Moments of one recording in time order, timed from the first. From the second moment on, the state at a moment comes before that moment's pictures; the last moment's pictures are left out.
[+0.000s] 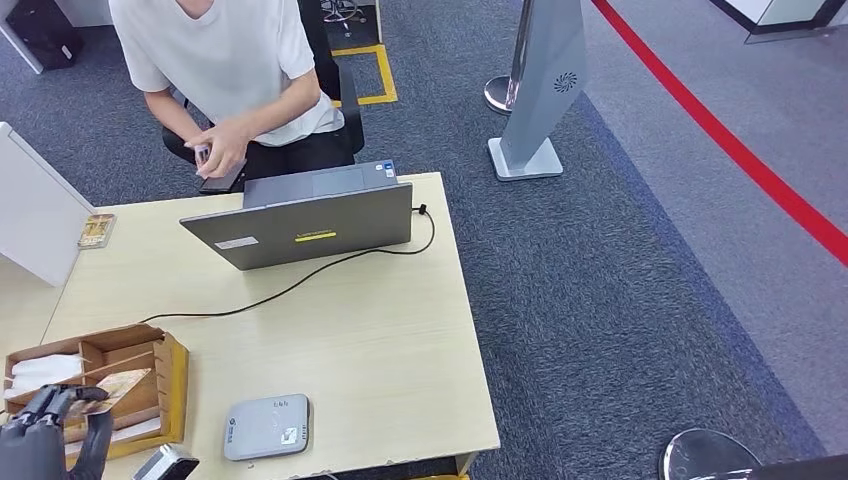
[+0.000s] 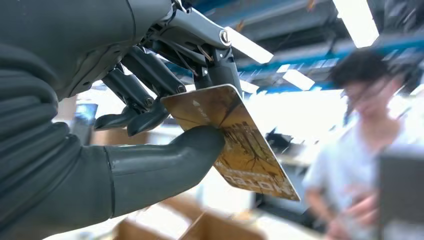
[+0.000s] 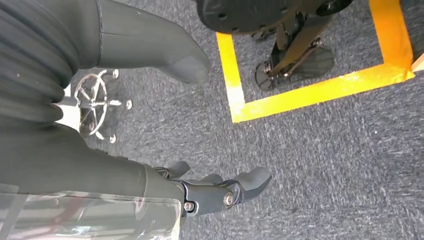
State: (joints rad) left arm 0.41 0.37 -0.25 -1.98 -1.24 0.53 0.19; right arm 0.56 0.30 -0.47 -1.36 0.37 0.15 0.29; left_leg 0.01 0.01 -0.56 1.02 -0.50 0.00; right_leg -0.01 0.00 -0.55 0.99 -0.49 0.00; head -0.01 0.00
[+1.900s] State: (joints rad) left arm 0.39 0.44 0.03 -2.02 -0.90 0.62 -0.08; right arm 0.52 0.30 -0.47 -1.22 0.44 0.17 0.33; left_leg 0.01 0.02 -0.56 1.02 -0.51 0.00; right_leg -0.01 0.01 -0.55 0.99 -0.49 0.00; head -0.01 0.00
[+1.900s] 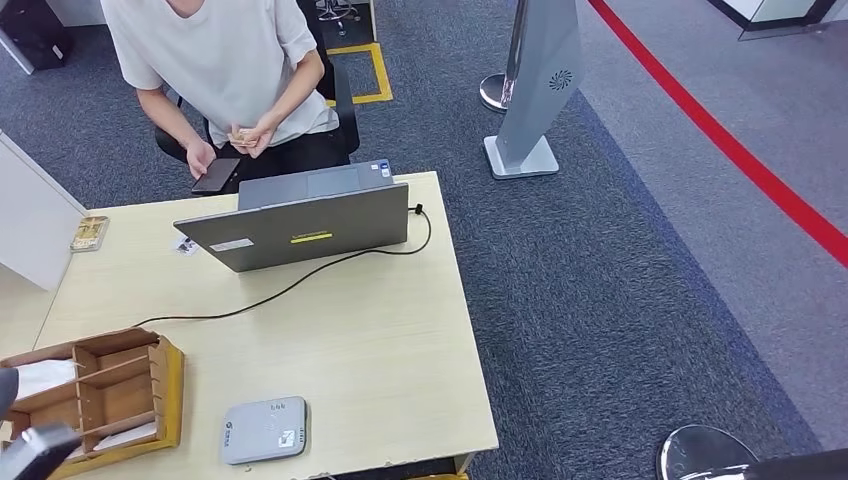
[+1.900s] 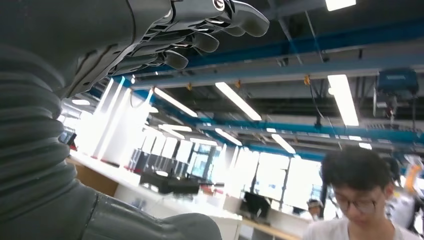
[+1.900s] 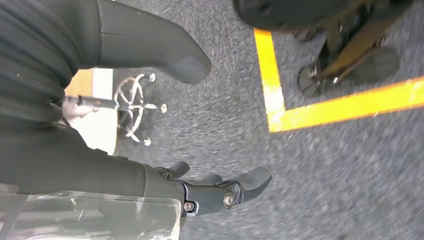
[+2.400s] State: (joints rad) left arm 0.47 -0.21 0.72 -1.89 0.08 0.05 0.11; right arm 0.52 0.30 -0.47 -1.27 0.52 0.26 0.25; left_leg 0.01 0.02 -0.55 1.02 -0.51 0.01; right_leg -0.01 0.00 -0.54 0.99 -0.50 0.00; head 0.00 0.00
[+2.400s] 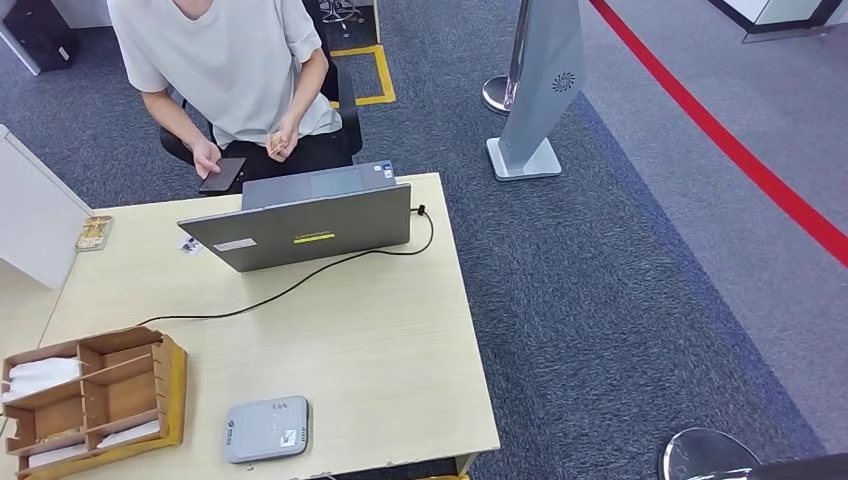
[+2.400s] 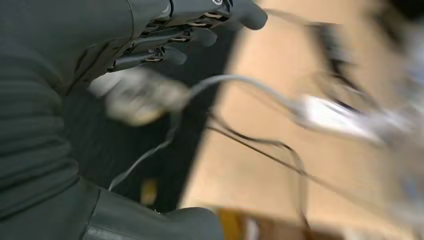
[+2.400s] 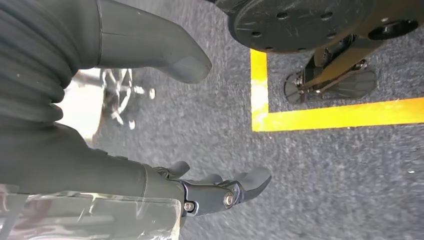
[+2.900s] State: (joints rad) left arm 0.37 -0.35 0.74 -1.24 0.17 0.17 0.32; right arm 0.40 0.25 -0.49 -1.02 0.50 0.24 0.21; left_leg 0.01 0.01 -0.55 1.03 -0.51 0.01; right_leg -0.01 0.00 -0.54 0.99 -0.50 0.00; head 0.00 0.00
